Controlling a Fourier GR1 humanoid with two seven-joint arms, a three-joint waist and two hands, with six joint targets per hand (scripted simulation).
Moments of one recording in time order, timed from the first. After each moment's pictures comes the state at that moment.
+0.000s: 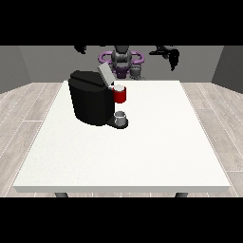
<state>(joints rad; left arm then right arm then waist) -0.42 0.03 0.30 -0.98 -0.13 -0.32 -0.17 -0.25 -0.18 -0.04 -1.46 -0.05 0.02 0.04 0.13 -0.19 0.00</state>
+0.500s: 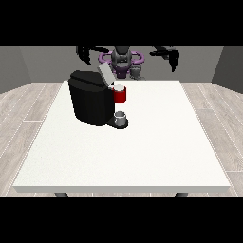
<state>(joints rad) -0.33 0.02 0.24 -1.20 -0.05 -0.29 -0.08 -0.35 -0.17 -0.06 -1.36 -0.06 0.04 0.03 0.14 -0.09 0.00</state>
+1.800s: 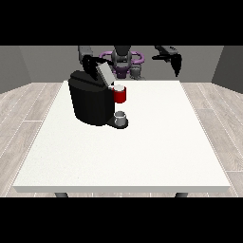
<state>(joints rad) -0.27 0.09 0.20 -1.38 0.02 -0.22 -0.06 -0.61 -0.16 -0.09 -1.10 0.01 0.05 -0.07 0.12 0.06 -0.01</state>
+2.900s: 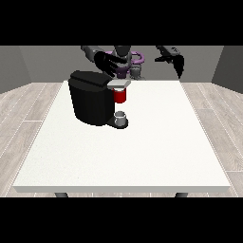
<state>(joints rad) -0.29 0.13 0.19 -1.33 0.05 -0.21 -0.09 -0.76 -0.12 -0.01 -1.04 0.10 0.04 -0.03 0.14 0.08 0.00</state>
